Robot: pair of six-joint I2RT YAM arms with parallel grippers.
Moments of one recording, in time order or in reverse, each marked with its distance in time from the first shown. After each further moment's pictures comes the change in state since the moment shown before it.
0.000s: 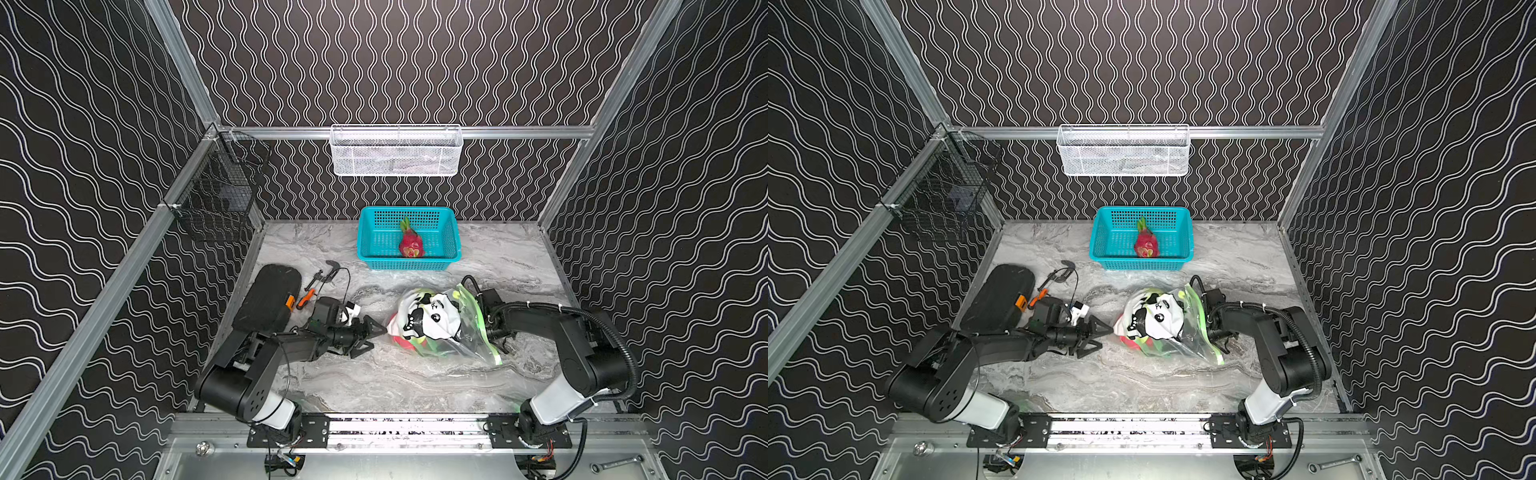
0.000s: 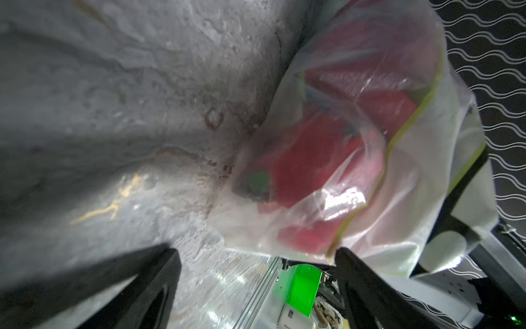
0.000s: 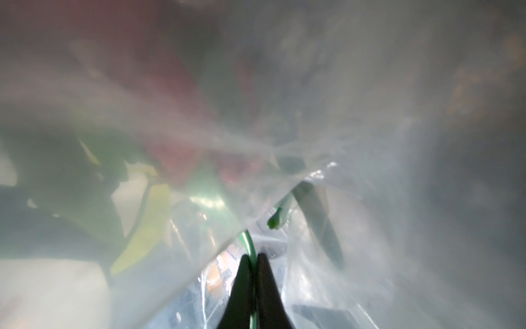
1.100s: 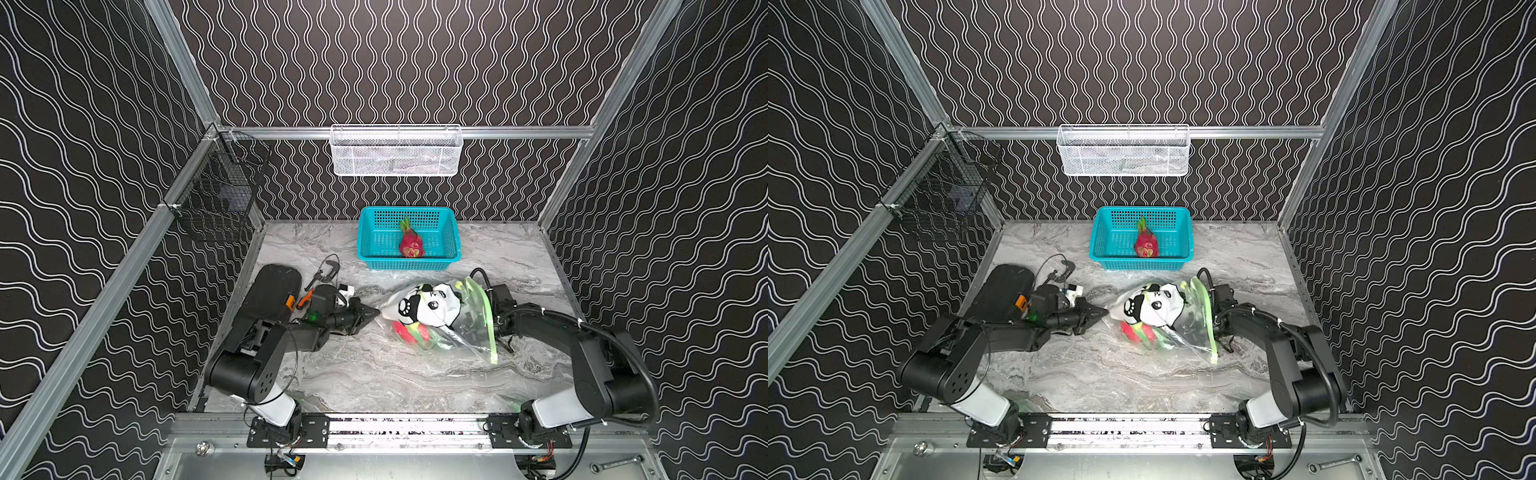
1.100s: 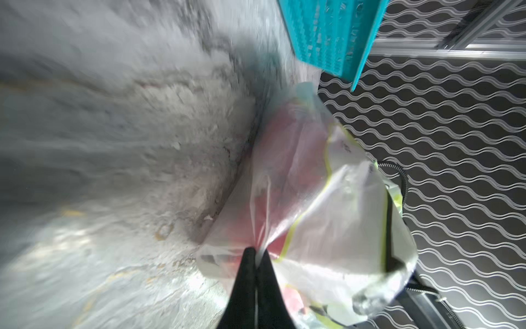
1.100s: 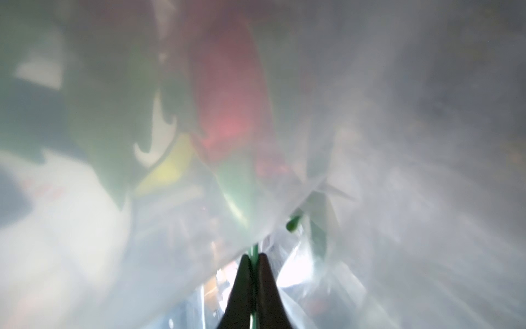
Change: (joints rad) left arm 0.104 0.044 0.087 0.151 -0.076 -0.140; right arm -0.057 -0.181 -0.025 0.054 -0.063 0.086
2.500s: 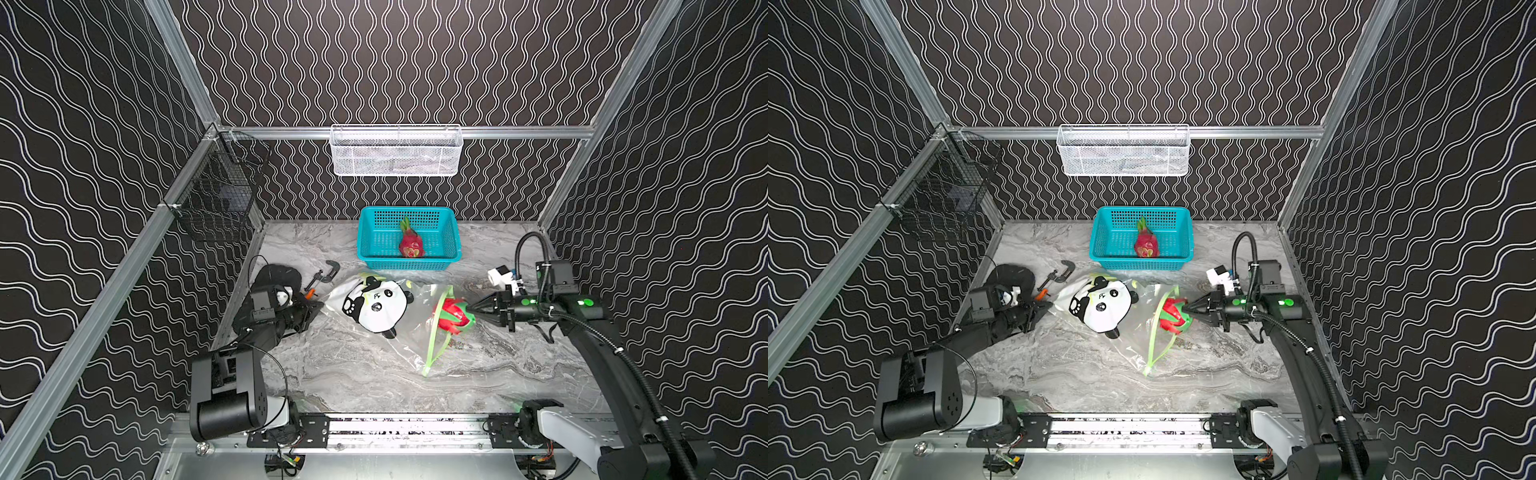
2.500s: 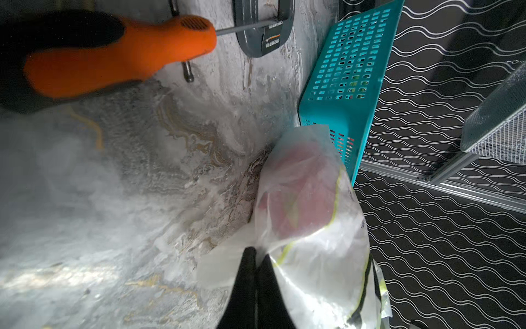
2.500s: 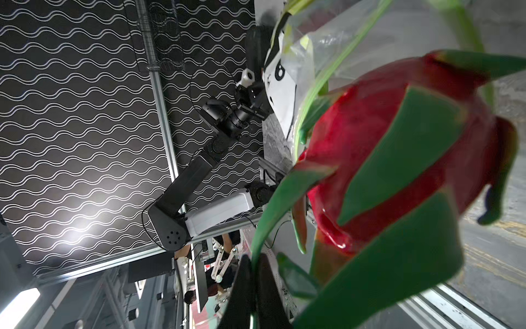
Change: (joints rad) left arm 0.501 -0.189 0.020 -0.446 0.018 0.219; right arm -0.151 -0.402 0.390 -0.476 0.067 0.071
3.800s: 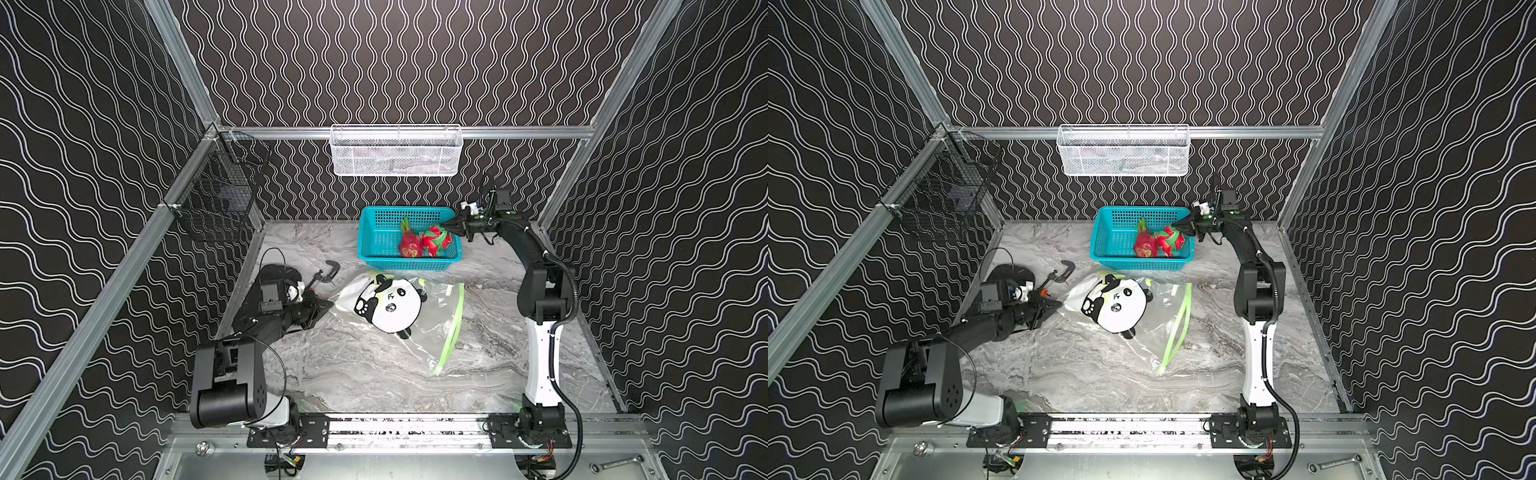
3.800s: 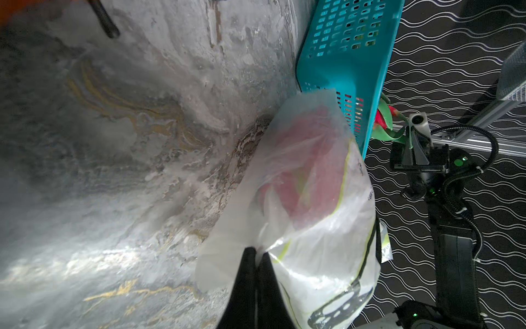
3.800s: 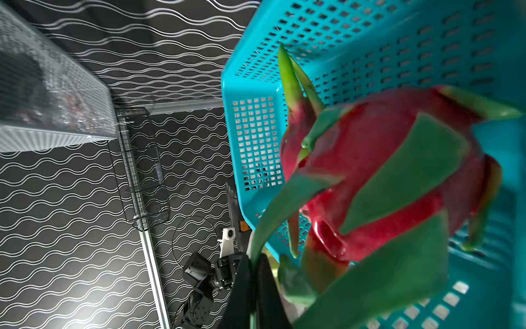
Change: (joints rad) left arm -0.090 0.063 0.078 -0.082 0.038 0.120; right arm 0.016 1.307 1.107 0.354 0.145 0.203
